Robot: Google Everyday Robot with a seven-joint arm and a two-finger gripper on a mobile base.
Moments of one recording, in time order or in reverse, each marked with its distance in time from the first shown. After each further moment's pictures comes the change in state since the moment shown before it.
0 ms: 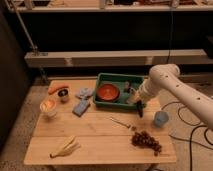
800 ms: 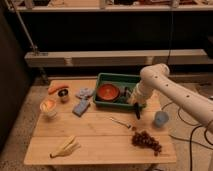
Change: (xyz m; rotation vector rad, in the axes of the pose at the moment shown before) arm -0.013 -0.010 0.023 -0.091 -0.068 -0.037
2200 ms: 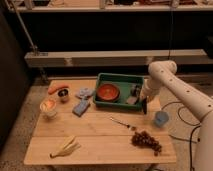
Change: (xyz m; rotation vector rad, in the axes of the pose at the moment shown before) arm 0.051 0.059 0.008 -0.028 -0.028 0.155
